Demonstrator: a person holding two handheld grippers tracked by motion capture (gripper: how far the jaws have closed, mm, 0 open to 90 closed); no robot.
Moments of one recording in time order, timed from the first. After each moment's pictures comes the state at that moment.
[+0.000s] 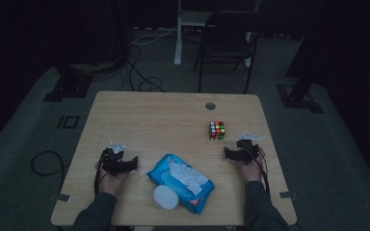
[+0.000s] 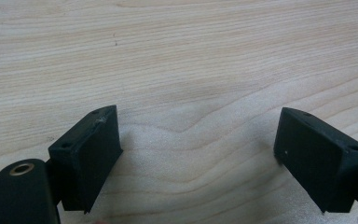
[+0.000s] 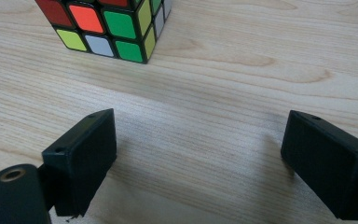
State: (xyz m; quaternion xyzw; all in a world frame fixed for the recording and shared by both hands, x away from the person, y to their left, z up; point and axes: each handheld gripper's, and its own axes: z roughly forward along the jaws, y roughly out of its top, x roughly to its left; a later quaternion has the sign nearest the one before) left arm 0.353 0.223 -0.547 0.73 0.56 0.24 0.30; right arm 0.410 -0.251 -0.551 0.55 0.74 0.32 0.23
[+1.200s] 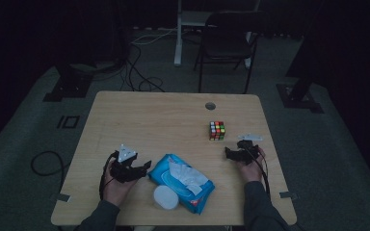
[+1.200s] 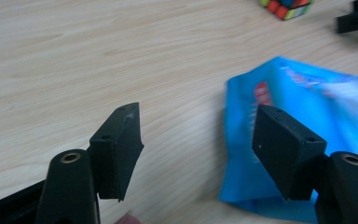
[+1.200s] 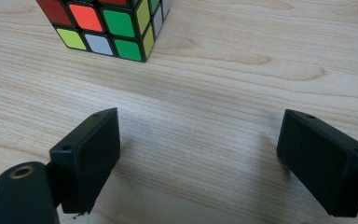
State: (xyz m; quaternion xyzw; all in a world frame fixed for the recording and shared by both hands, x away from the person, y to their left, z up) left arm 0.303 0.176 -0.487 0.77 0.45 0.20 0.40; right arm 0.408 -0.253 -0.551 0.55 0.74 0.32 0.23
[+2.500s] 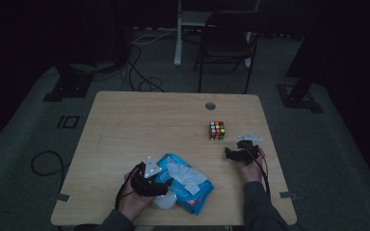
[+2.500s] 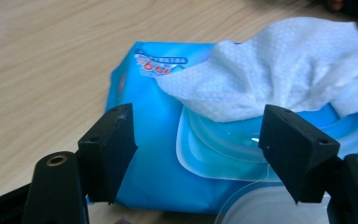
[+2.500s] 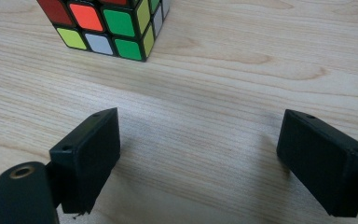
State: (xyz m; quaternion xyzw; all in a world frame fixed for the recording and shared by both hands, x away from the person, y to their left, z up) left arm 0.271 0.117 -0.486 0.83 0.37 0.19 0.37; right arm 0.407 -0.253 -0.551 0.55 0.74 0.32 0.23
